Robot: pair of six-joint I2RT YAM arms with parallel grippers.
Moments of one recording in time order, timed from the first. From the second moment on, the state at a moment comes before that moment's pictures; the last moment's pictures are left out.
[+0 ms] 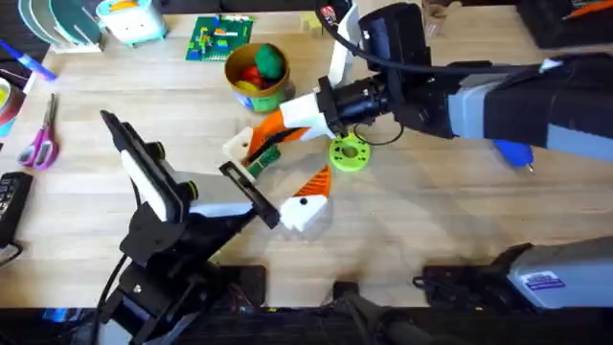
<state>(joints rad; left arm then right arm) -0.52 0.01 0.01 -0.06 0.29 -0.09 0.60 1.63 0.93 0.10 -1.01 0.80</state>
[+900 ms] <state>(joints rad) -0.52 0.01 0.01 -0.06 0.28 -0.10 0.61 1.63 0.93 0.11 -0.98 0.81</state>
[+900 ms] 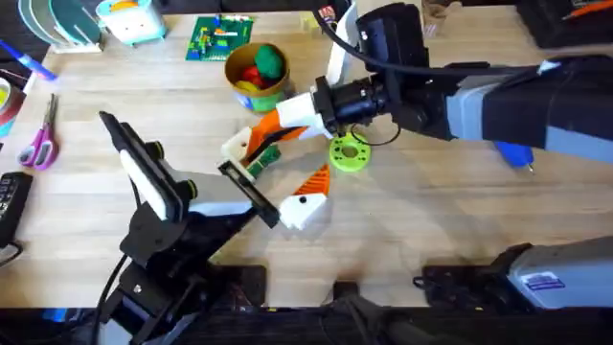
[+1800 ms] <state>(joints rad) -0.55 0.01 0.01 -0.05 0.43 -0.06 0.57 1.65 0.93 0.11 -1.02 0.81</state>
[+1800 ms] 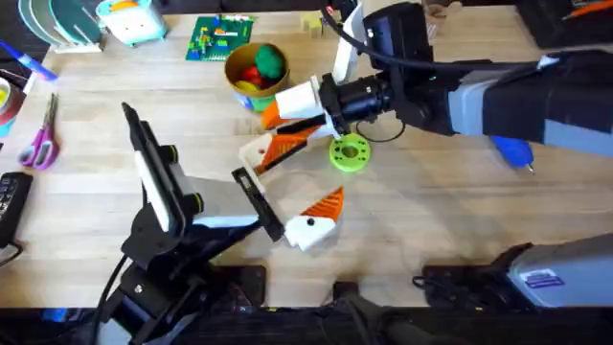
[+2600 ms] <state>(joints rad) -0.55 0.01 0.01 -0.05 0.48 -0.06 0.41 1.65 0.93 0.11 -1.08 0.76</state>
